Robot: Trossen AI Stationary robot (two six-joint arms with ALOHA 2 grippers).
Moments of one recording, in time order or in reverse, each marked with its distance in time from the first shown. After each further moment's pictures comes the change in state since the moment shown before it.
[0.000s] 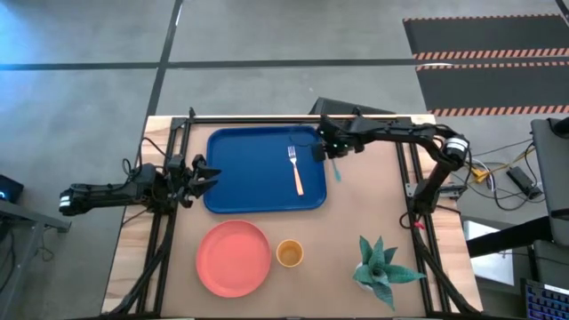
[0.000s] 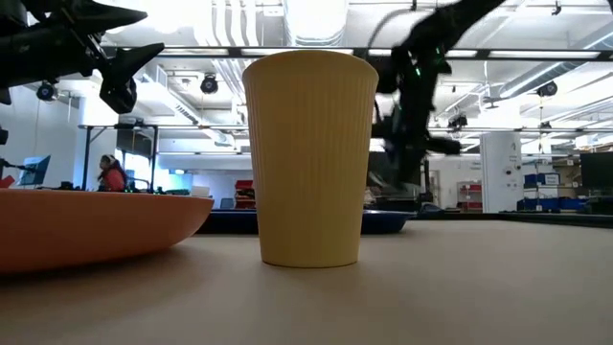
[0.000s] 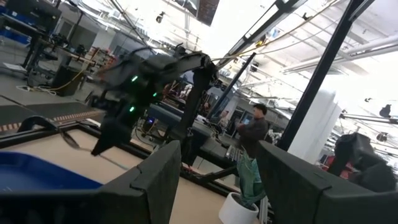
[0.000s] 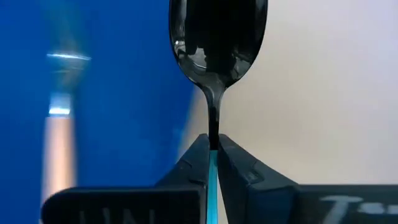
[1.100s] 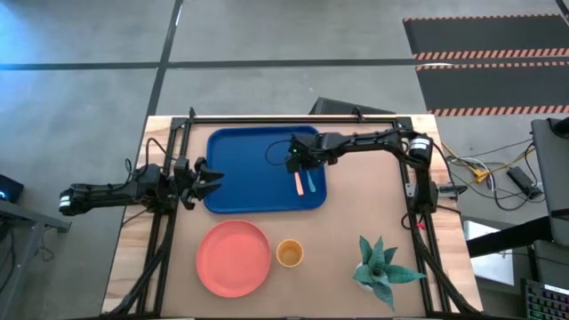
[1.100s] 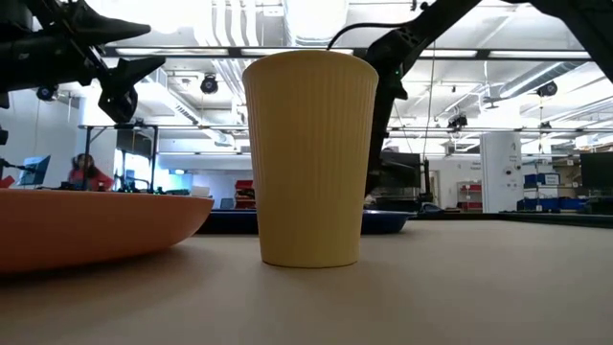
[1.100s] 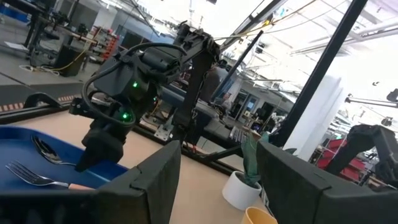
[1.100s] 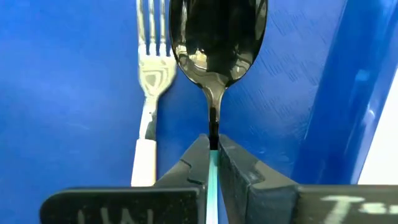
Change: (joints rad) left arm 0.000 0.000 0.000 -0.084 0.024 -0.001; right arm 0.141 0.290 0.170 0.143 0.042 0.154
